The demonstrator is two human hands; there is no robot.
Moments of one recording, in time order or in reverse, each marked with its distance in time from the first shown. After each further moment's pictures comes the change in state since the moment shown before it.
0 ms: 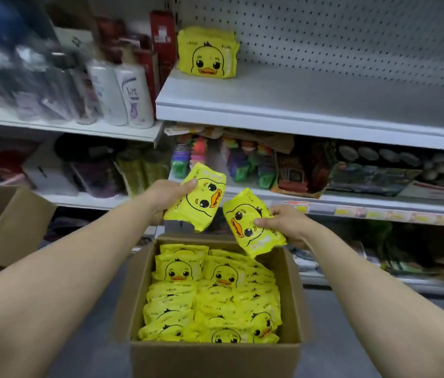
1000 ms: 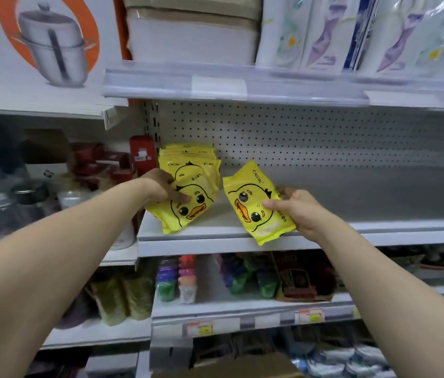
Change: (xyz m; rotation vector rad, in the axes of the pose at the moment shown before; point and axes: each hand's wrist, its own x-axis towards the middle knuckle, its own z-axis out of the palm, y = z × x) left_hand 0.127 0.269 -0.051 0.731 0.099 0.377; right_hand 0.084 -0.227 -0.098 0.308 0.298 -0.429
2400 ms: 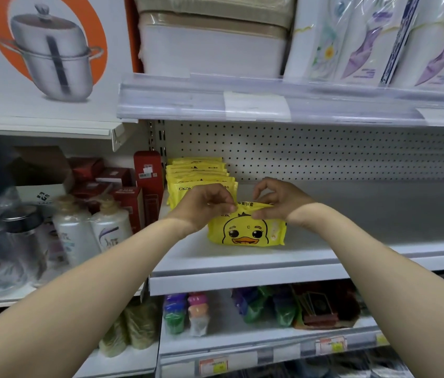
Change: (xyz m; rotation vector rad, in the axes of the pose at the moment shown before) left_hand 0.035 0.010 0.037 -0.402 -0.056 0.571; right_hand 0.060 -0.044 0.044 -0.545 -0.215 -0.224
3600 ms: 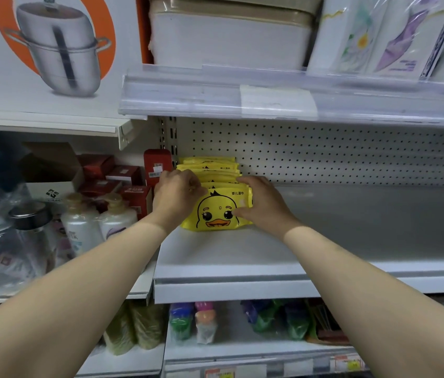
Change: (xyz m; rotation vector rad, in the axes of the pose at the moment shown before) left_hand 0.028 -0.050 -0.052 0.747 0.460 -0.073; right_hand 0.064 0.011 0.059 -0.329 0.279 -0.141
